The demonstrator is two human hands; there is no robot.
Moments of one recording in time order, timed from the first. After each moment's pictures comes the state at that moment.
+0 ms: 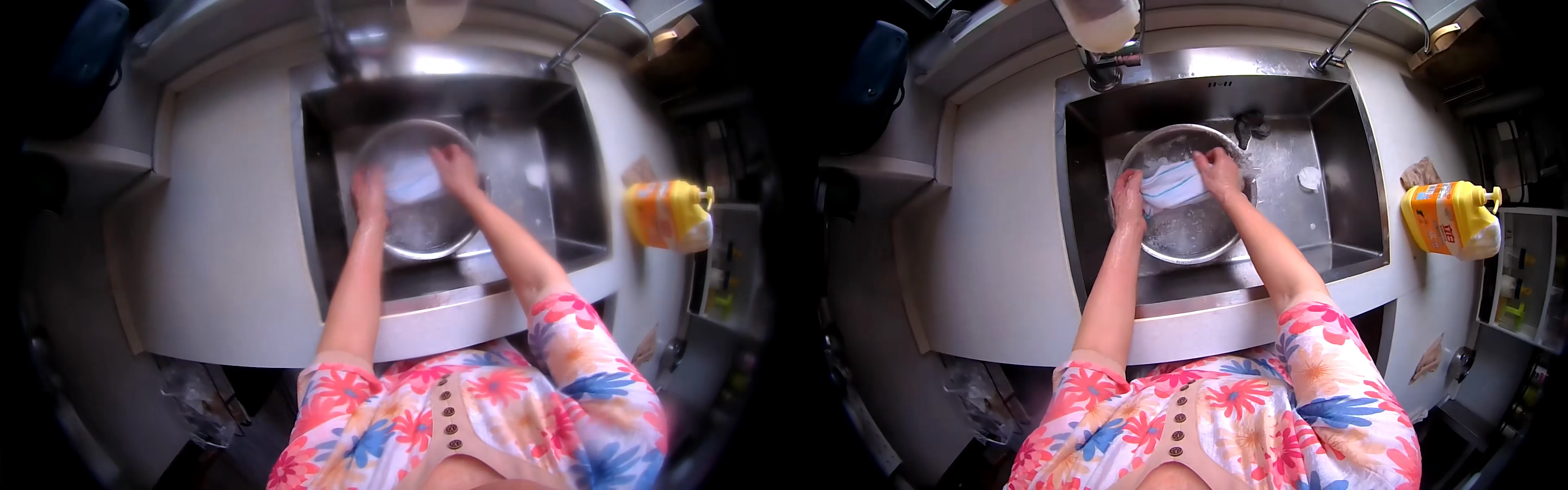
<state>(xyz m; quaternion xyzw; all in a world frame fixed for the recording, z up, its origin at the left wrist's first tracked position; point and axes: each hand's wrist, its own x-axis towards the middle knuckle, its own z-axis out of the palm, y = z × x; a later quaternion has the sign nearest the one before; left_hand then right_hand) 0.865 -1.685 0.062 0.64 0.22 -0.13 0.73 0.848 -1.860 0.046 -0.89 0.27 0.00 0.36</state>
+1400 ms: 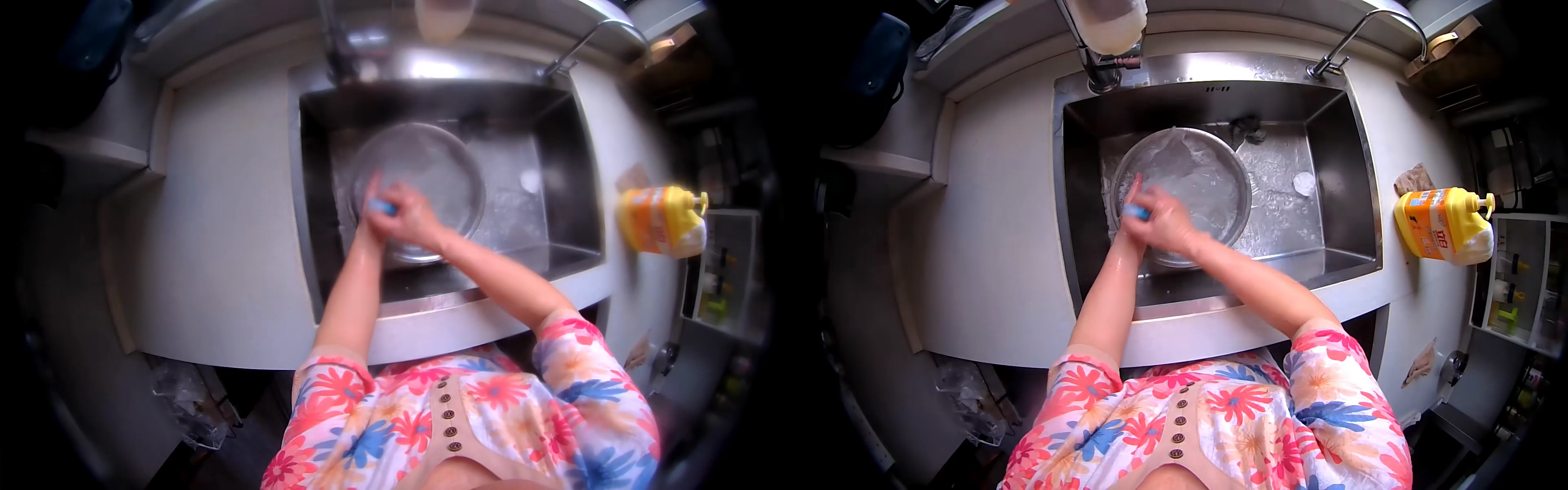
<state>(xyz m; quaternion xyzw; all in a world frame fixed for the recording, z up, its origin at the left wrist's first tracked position) 0.852 -1.675 0.011 0.31 0.21 -0.39 0.84 0.810 -1.772 0.123 -0.88 0.00 -0.03 0.47</state>
